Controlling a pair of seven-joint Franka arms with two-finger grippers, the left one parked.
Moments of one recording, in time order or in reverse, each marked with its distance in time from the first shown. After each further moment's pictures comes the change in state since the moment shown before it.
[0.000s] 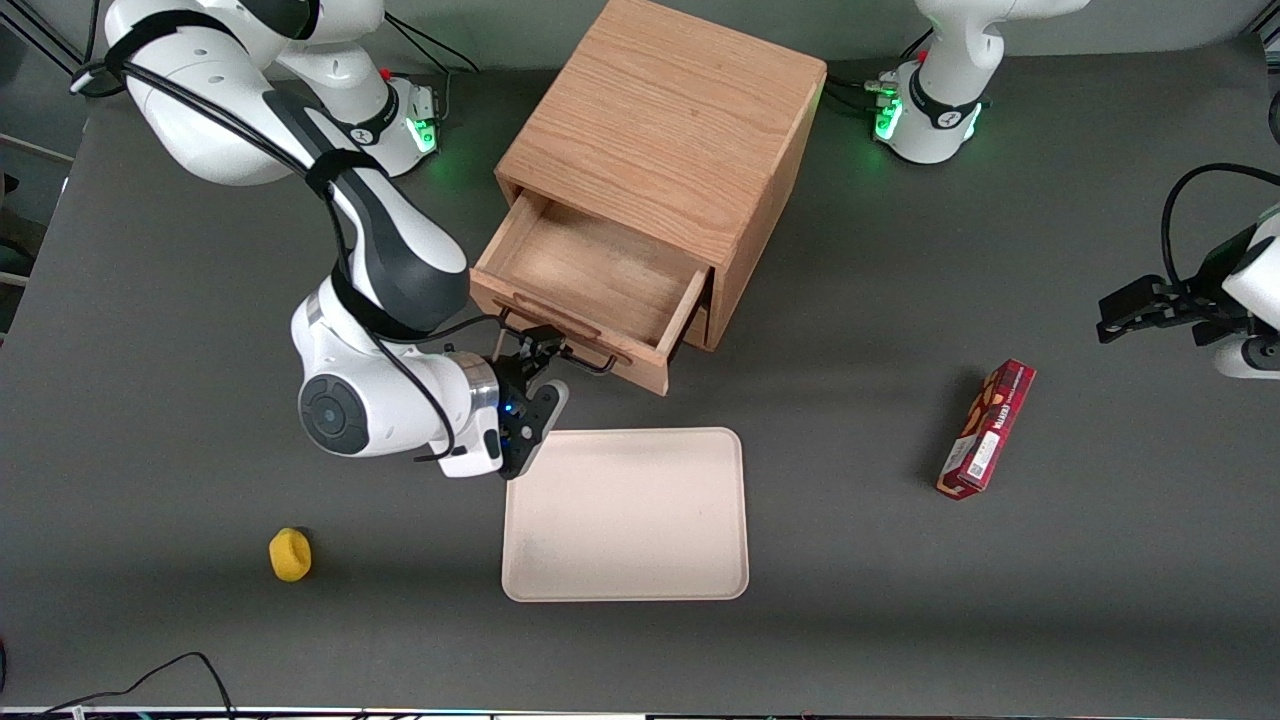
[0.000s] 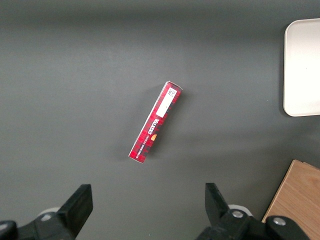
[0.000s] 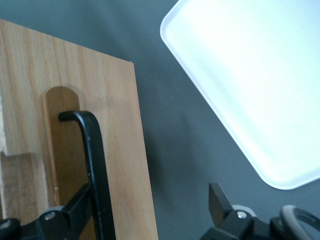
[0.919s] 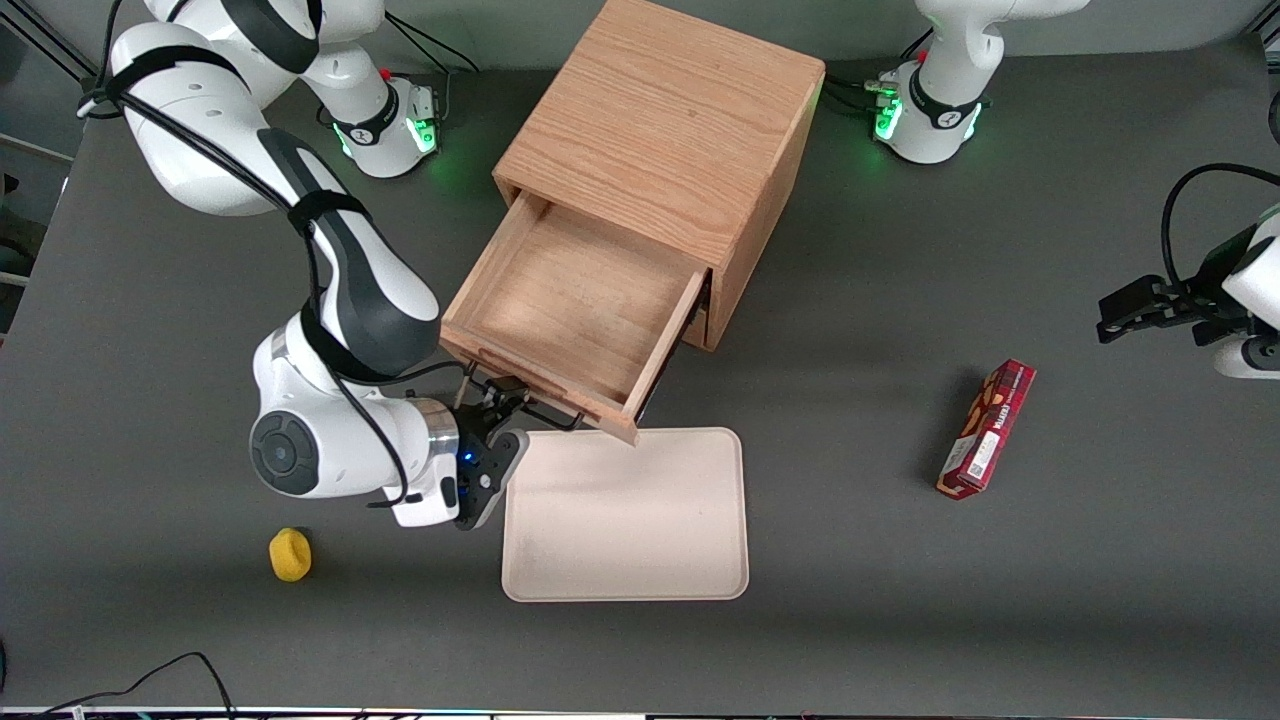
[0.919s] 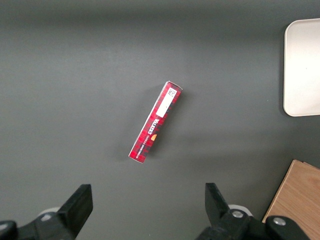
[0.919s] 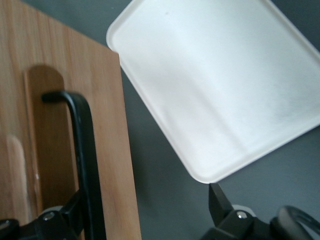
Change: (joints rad) arm 0.004 0.088 -0.074 0.157 -0.092 -0.001 -0.099
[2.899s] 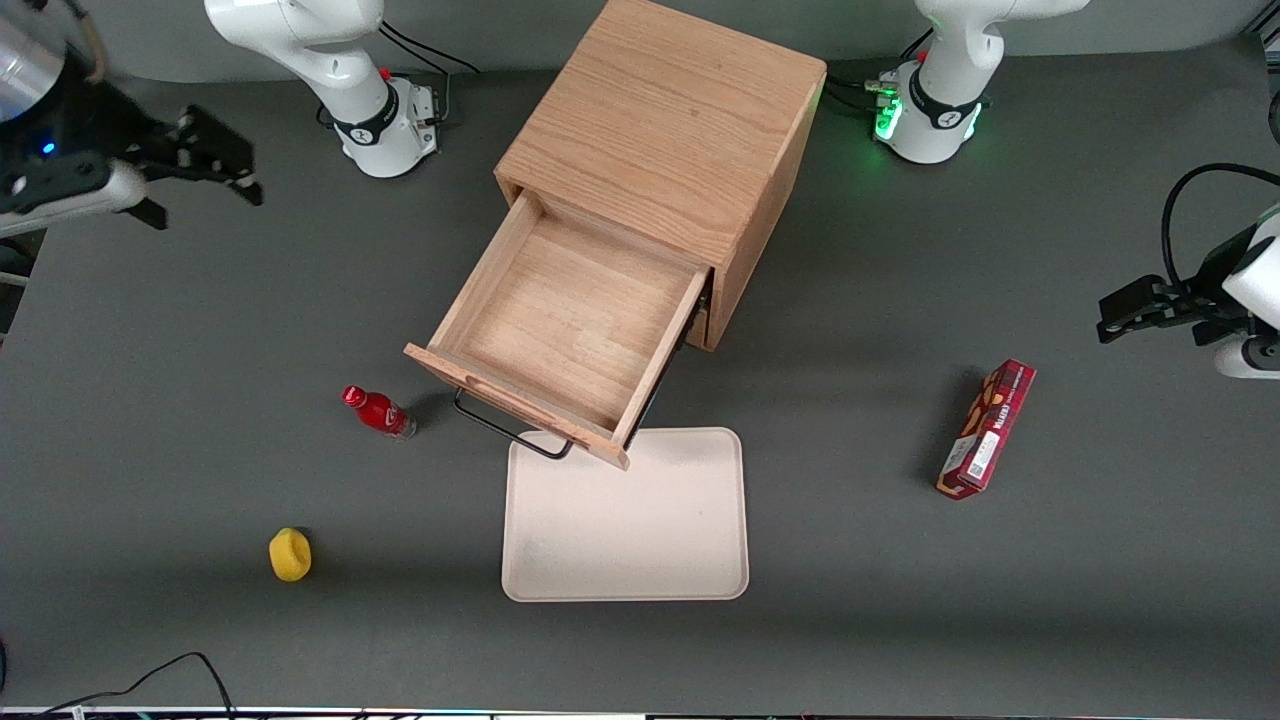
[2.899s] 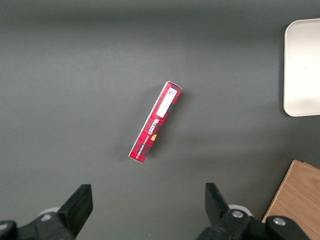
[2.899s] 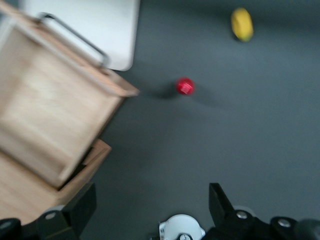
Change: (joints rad) arm -0.016 -0.771 -0.332 -0.239 -0.012 -0.456 0.606
